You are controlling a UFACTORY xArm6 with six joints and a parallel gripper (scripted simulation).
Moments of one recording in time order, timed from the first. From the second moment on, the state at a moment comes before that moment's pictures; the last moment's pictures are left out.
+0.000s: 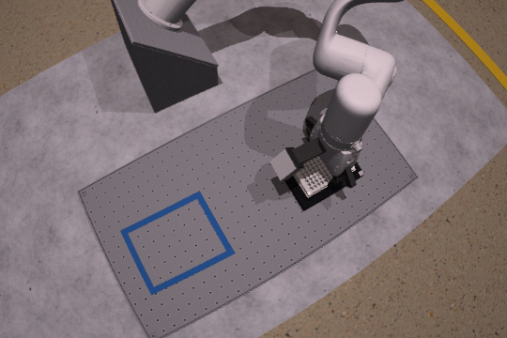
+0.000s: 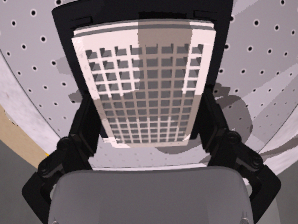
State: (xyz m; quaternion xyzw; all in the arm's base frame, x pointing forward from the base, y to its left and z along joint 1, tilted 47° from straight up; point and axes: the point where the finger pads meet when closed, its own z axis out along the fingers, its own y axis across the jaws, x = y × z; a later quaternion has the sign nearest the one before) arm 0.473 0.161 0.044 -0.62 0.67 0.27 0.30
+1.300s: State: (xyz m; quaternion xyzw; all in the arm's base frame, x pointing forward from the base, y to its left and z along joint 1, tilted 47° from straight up) arm 0.474 0.163 0.042 -0.62 0.67 0.27 0.30
